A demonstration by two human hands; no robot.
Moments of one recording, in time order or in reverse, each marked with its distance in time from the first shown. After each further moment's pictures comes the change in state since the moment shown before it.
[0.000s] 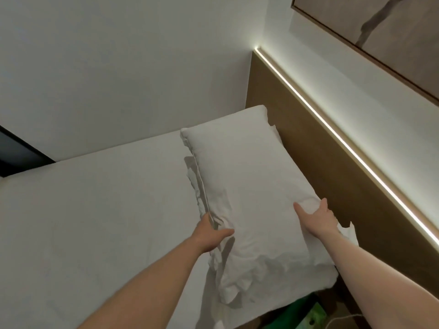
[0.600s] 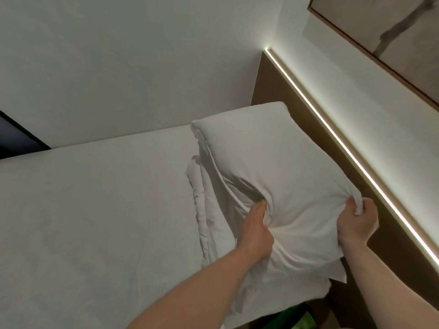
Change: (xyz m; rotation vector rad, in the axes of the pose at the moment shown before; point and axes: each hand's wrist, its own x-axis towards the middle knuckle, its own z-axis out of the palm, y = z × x) left_hand -0.014 0.076 0.091 0.023 0.094 0.450; right_hand -0.008 -0.003 -0.056 0.629 0.608 -0.177
